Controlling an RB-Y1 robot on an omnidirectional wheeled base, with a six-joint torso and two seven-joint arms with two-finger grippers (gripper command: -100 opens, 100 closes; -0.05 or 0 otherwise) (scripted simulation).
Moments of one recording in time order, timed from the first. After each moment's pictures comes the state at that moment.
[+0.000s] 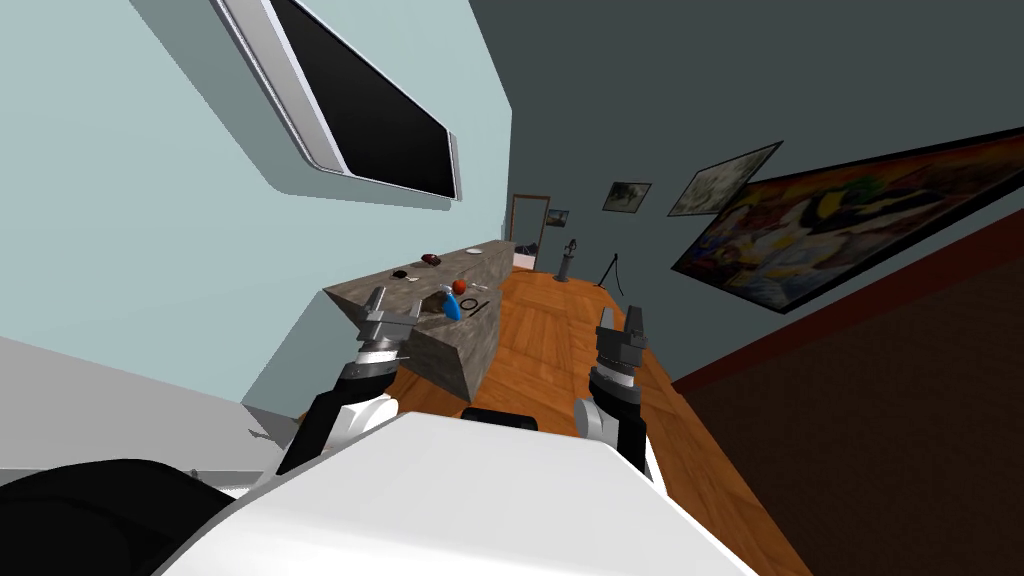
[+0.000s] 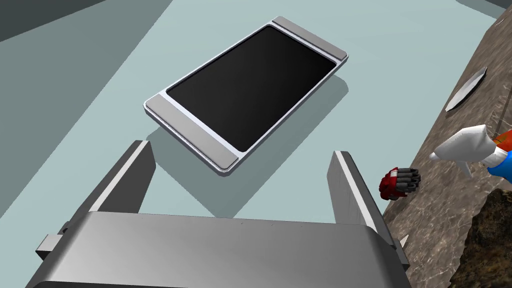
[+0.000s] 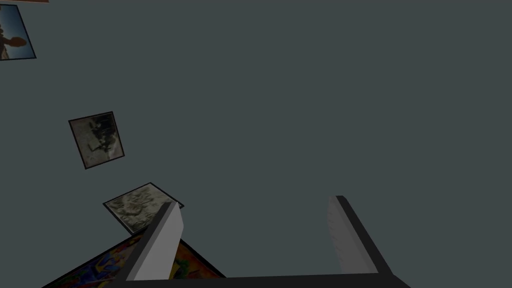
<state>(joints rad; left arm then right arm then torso) 0.65 0.19 0.05 -2.33 0.37 -0.44 0.15 0.48 0.05 0.03 -2.26 0.00 -0.60 0.09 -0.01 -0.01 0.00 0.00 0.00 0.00</state>
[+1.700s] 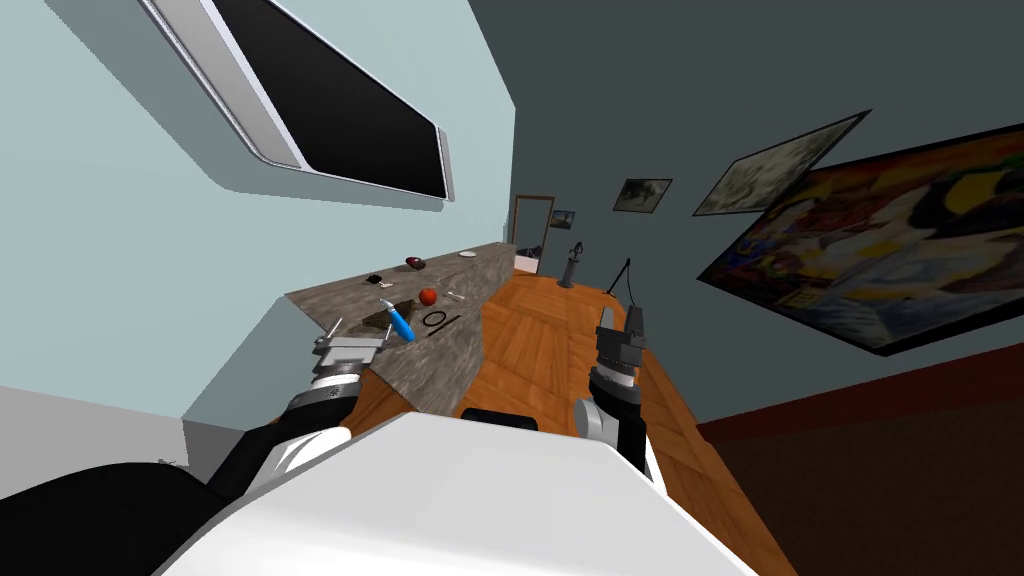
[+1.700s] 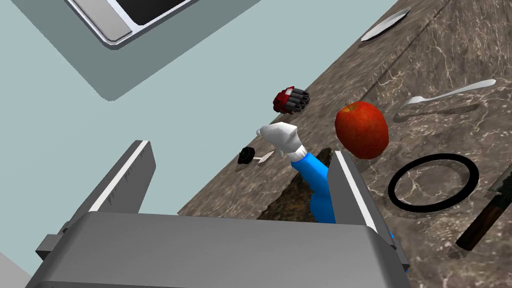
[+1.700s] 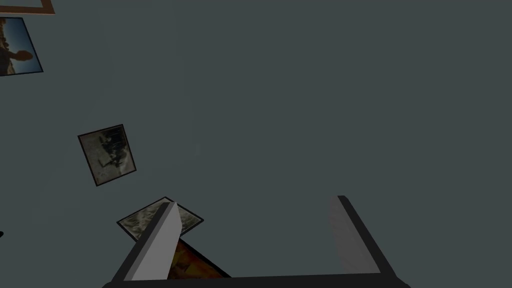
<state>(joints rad) 0.83 0.19 0.21 -2.28 0.85 -0.32 0.33 0.48 0.05 0.03 -2.26 0.00 -0.60 0.09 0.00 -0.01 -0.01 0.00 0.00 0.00</state>
